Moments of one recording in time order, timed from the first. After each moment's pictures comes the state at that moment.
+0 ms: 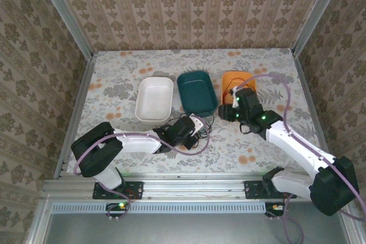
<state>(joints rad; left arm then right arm) -1.06 1.60 0.69 0.13 -0.11 -0.08 0.48 1.14 0.75 -0.38 -0.08 0.42</state>
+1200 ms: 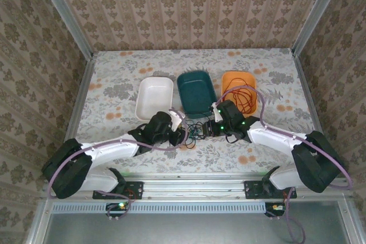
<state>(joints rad) -0.89 1.30 0.53 0.10 0.09 -0.16 0.60 1.37 0.67 -0.19 -0.23 0.47</state>
